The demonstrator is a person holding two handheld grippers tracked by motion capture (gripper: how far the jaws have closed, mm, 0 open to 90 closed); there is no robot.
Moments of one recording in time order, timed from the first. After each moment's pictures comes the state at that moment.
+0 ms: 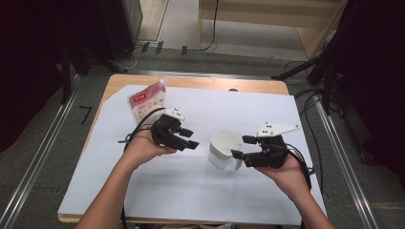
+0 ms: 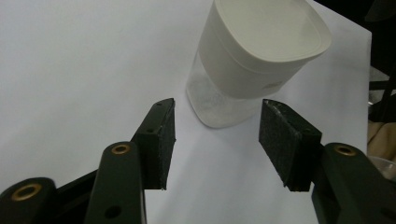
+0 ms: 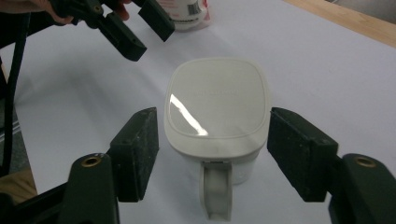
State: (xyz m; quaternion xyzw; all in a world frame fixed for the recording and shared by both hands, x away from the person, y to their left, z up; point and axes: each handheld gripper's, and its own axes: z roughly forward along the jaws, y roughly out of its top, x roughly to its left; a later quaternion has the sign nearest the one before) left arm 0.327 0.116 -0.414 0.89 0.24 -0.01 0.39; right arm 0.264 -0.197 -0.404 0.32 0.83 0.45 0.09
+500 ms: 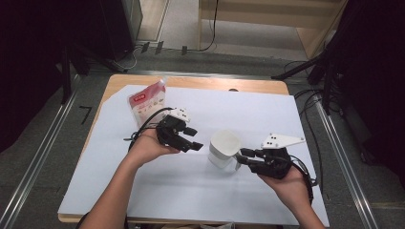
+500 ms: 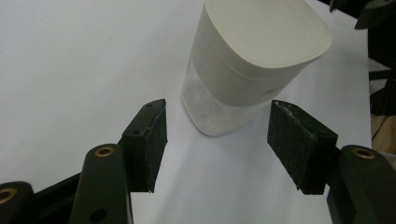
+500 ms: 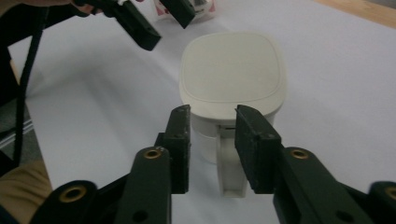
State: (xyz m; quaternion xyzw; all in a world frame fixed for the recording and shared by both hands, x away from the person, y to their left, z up) left arm 0.333 0.107 -0.419 0.89 0.22 -0.01 0.39; right arm 0.242 -0.206 -0.419 0.33 0.82 0.46 0.08
